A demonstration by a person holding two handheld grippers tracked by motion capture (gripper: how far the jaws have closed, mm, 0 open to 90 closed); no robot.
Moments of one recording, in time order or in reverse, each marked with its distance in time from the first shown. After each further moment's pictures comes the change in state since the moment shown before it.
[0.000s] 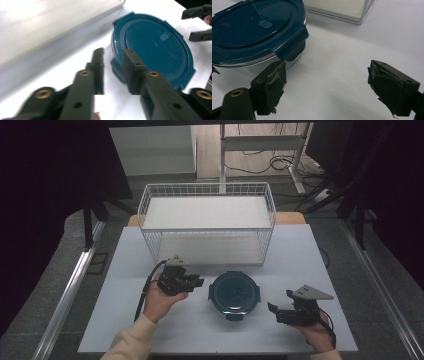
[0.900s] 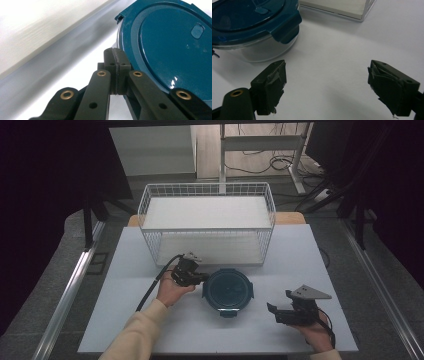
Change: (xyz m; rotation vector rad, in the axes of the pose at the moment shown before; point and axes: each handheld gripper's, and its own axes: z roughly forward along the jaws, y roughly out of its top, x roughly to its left) left arm 0.026 0.020 0.066 0.121 -0.027 0.085; right arm 0.000 -0.001 0.004 0.019 -0.002 -0.006
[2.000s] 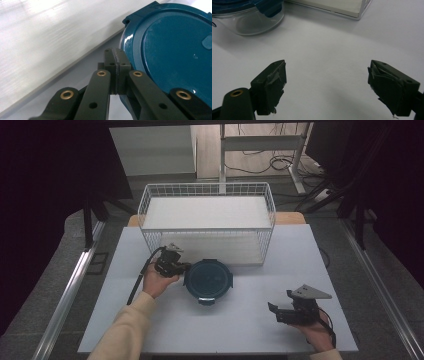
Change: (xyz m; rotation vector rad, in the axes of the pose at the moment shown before) left arm 0.049 -0.009 -0.025 -0.026 0.147 -0.047; right arm -0.003 -0.001 0.001 0.007 -0.012 0.000
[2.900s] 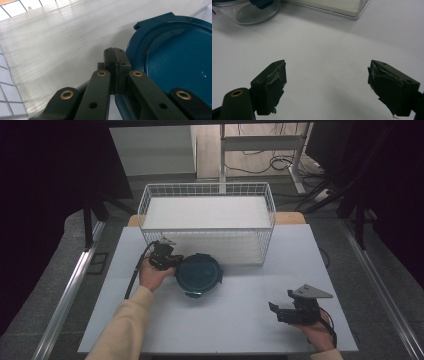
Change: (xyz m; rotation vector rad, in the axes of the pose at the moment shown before) left arm 0.029 0.003 -0.001 -0.033 0.094 -0.052; right arm -0.003 0.000 0.000 0.001 0.001 0.007
